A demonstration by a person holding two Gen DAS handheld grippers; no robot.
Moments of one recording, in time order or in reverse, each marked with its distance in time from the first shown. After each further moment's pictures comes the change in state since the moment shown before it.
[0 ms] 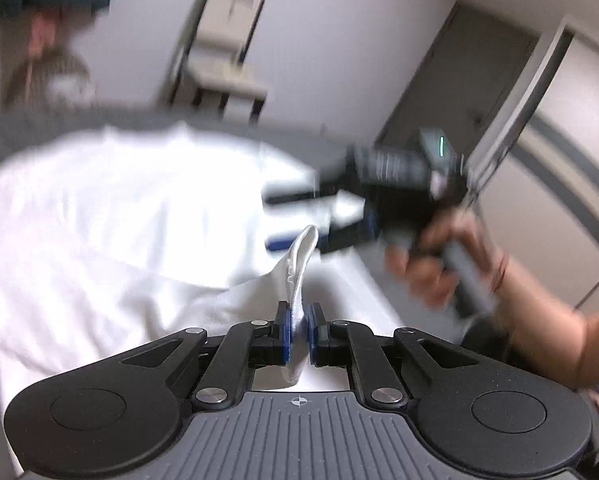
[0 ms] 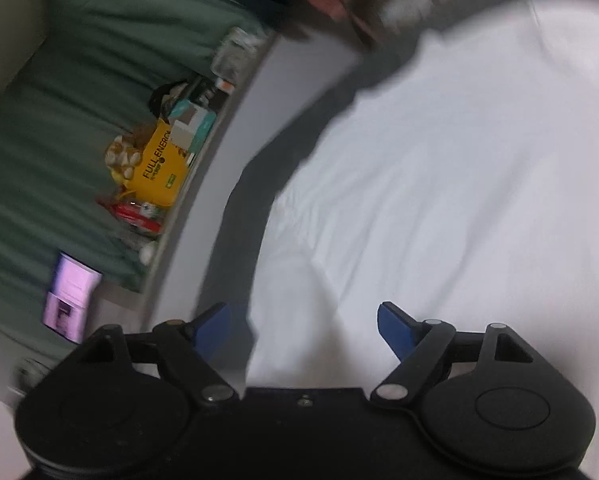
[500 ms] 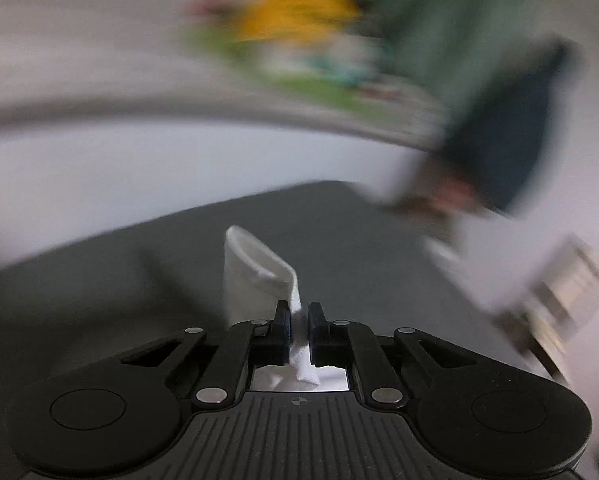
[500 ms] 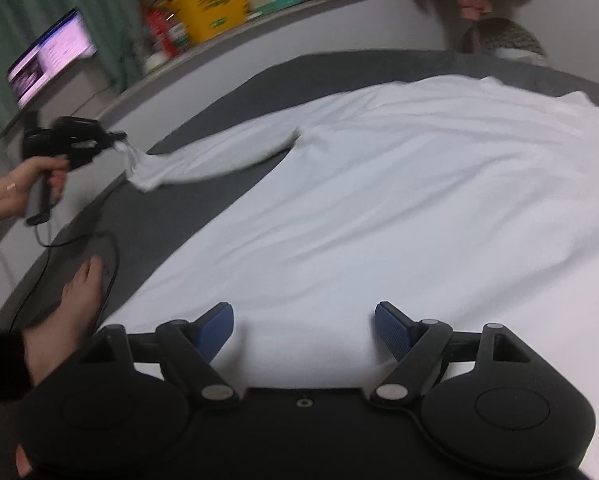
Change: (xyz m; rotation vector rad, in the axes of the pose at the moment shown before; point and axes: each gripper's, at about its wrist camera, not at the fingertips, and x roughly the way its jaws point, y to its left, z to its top) left arm -0.241 0.253 -0.060 -0.662 -0.583 0.745; right arm 0.063 0.075 -0.088 -0.672 0.115 -0.264
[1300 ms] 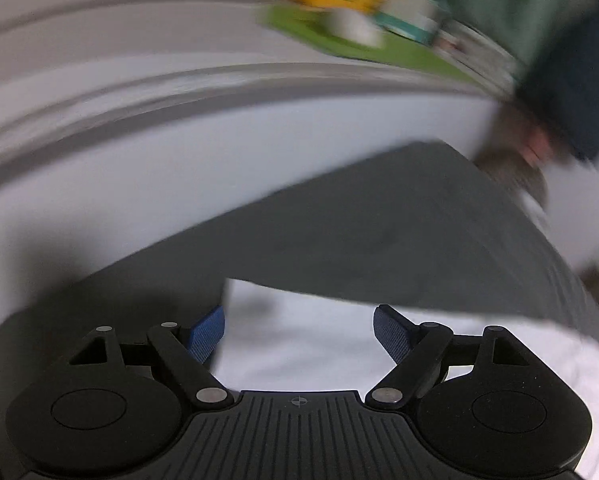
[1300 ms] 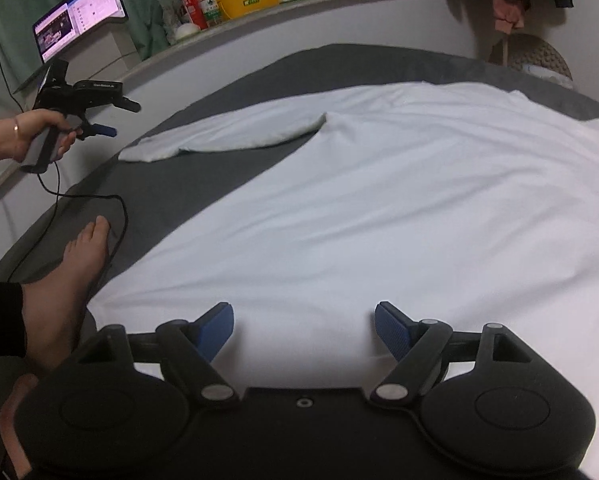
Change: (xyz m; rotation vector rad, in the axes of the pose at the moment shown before) left arm -0.012 0.060 0.039 -0.073 0.144 0.392; right arm 0.007 0.016 -0.013 -0.158 0.077 0.010
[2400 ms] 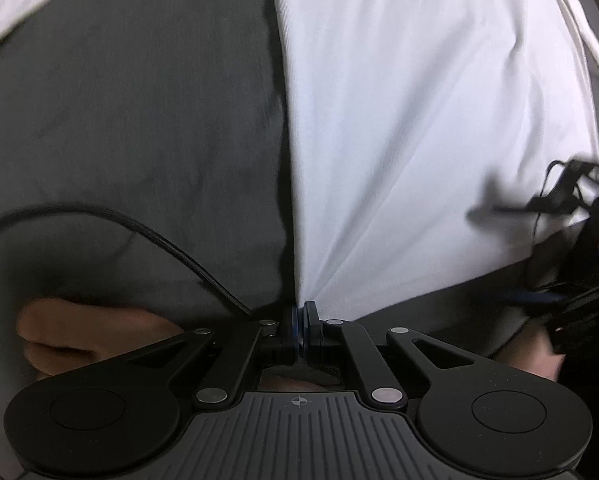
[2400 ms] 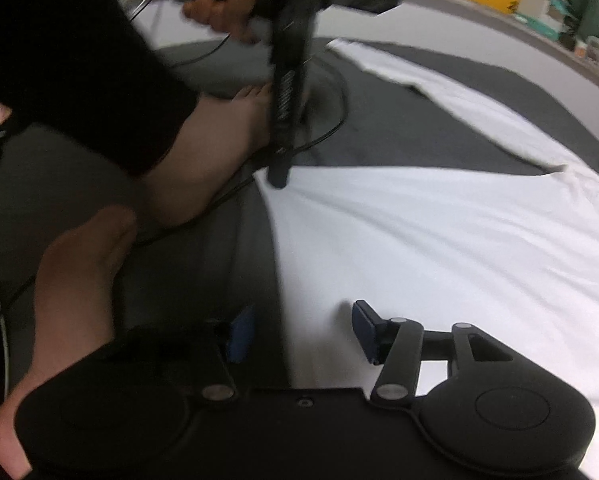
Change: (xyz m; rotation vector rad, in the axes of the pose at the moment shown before) left arm 0.001 -0.148 -0.234 1.033 0.974 -0.247; right arm 0.023 0.157 -0.050 -0.601 0.134 0.113
